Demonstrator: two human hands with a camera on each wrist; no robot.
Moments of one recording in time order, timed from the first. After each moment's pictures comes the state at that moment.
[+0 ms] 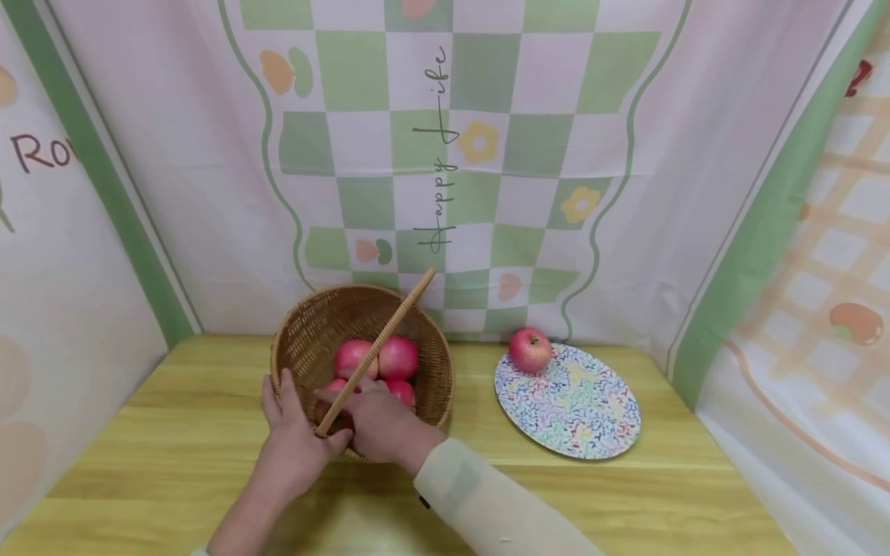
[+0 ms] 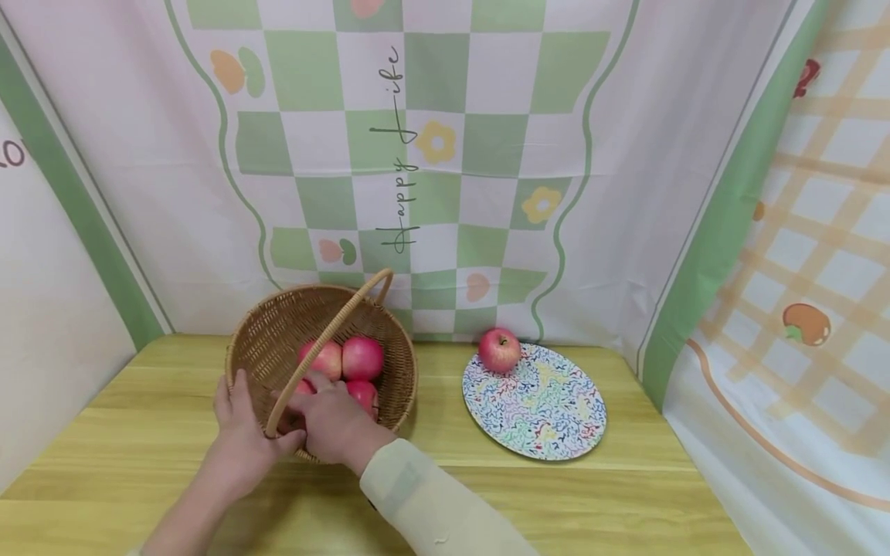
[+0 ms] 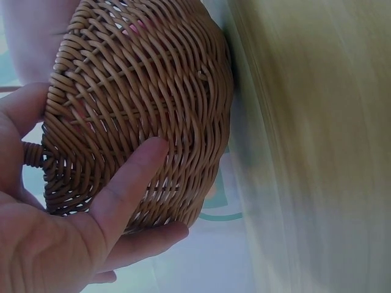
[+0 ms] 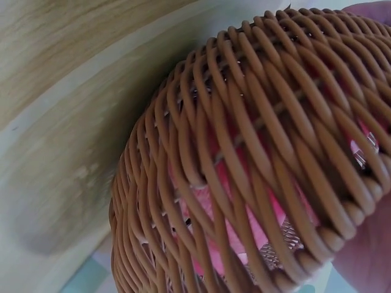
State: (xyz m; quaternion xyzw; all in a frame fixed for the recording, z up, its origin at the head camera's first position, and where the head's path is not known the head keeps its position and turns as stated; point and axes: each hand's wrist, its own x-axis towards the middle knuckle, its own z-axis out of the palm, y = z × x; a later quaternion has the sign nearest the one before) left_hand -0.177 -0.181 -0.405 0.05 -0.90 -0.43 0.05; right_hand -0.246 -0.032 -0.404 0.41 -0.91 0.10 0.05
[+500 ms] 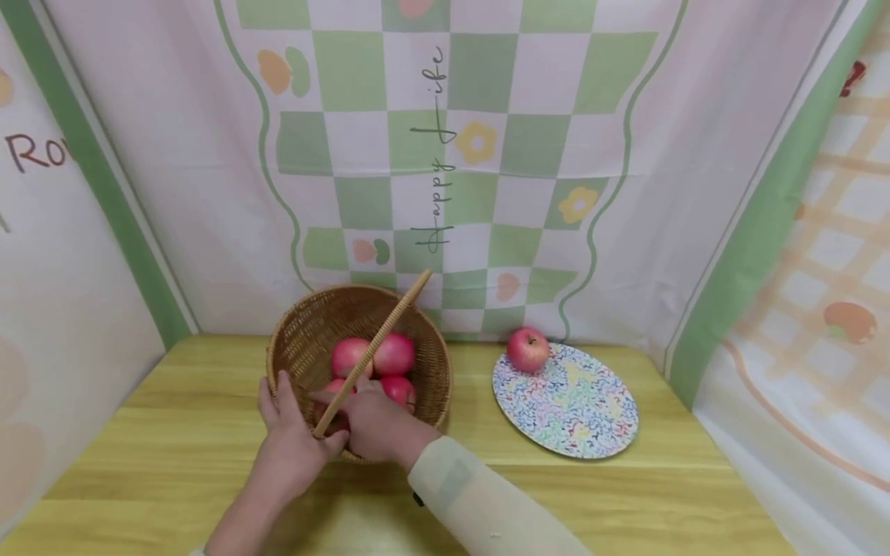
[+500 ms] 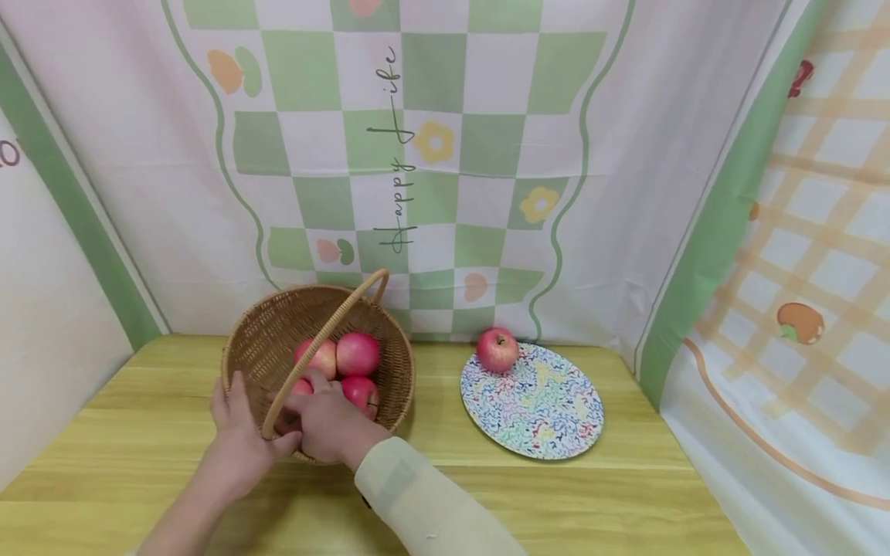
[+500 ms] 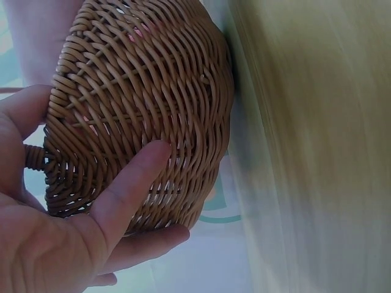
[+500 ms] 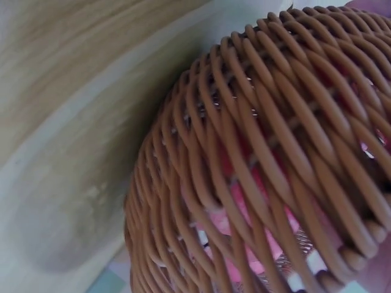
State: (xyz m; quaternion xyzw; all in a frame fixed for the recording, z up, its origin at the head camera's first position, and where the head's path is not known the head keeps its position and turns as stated) left_hand -0.178 -0.180 -0.406 0.05 -0.90 -0.44 0.05; right_hand -0.247 -0.036 -0.404 0.37 -0.92 0.13 -0.01
